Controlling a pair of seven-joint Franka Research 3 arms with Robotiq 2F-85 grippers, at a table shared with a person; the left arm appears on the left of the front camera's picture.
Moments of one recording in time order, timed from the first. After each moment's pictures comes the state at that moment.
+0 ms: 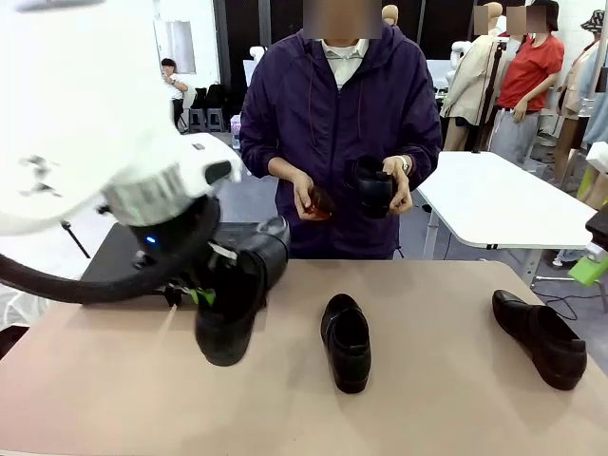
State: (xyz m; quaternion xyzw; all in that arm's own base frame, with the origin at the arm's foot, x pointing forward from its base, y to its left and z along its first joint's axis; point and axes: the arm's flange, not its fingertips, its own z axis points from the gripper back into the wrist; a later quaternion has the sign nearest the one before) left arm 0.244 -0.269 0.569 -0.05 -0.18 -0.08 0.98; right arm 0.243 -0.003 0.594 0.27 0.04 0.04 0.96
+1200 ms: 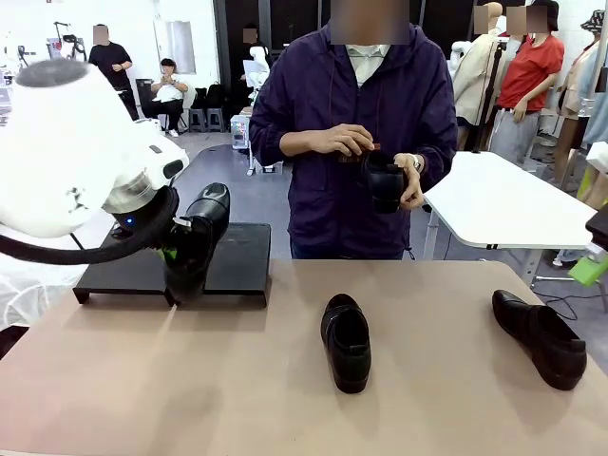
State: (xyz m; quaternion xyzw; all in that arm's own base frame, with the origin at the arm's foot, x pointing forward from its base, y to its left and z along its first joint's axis) left arm 0.409 -0.173 0.516 -0.02 -0.28 0.00 0.96; right arm 0.242 -0.003 0.595 0.27 0.04 0.04 0.96
